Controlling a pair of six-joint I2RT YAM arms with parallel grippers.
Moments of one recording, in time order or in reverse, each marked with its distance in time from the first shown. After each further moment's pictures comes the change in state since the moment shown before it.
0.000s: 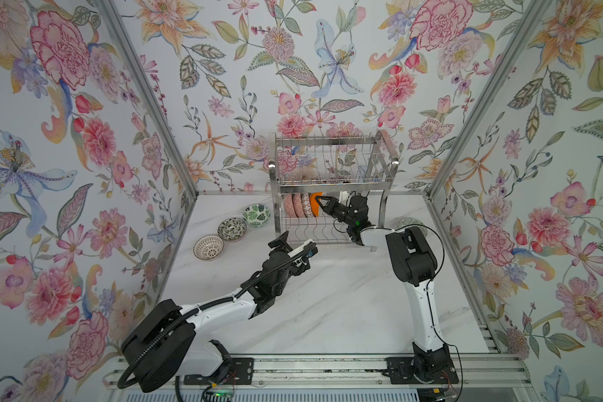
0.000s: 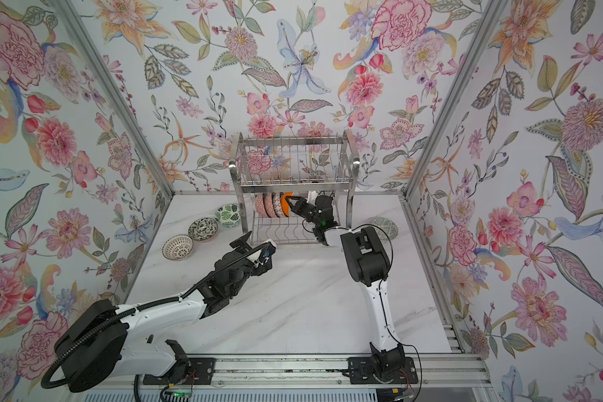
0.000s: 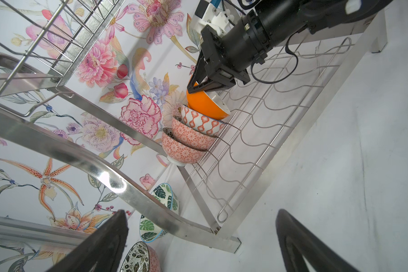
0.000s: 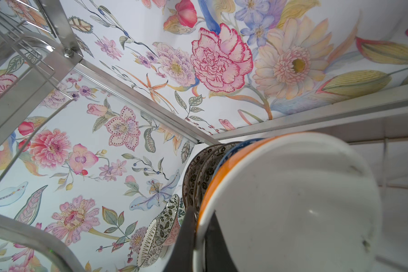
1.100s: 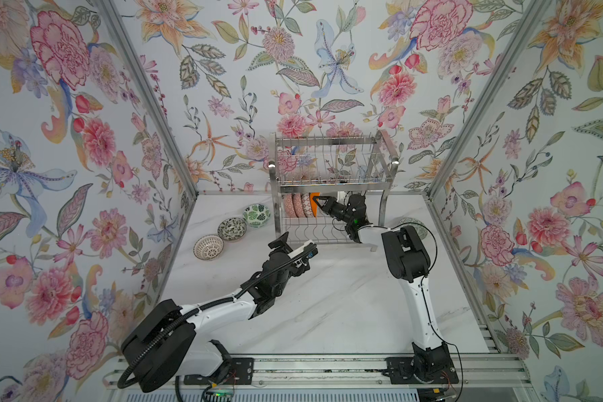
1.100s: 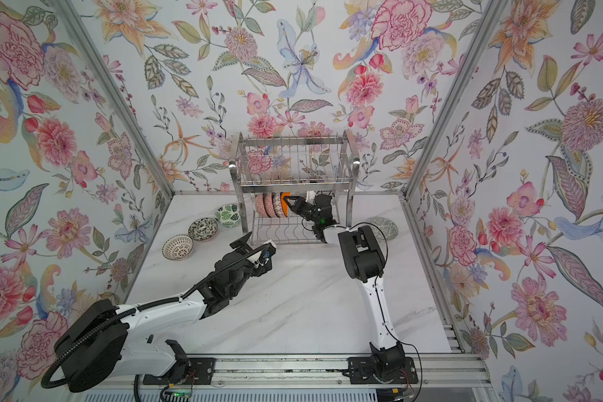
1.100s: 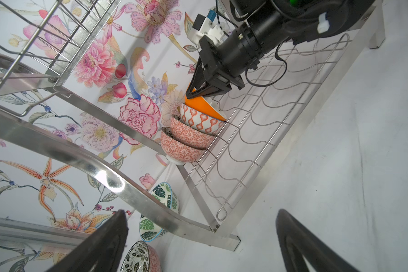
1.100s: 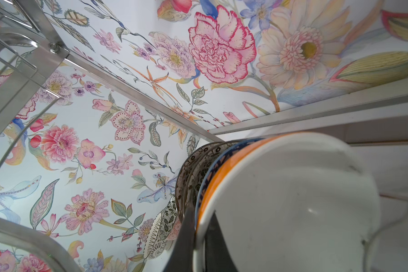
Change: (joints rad) left arm -0.002 0.000 -0.006 0.000 0.000 0.007; right arm -0.014 0.093 0.108 -0.010 -0.076 0.044
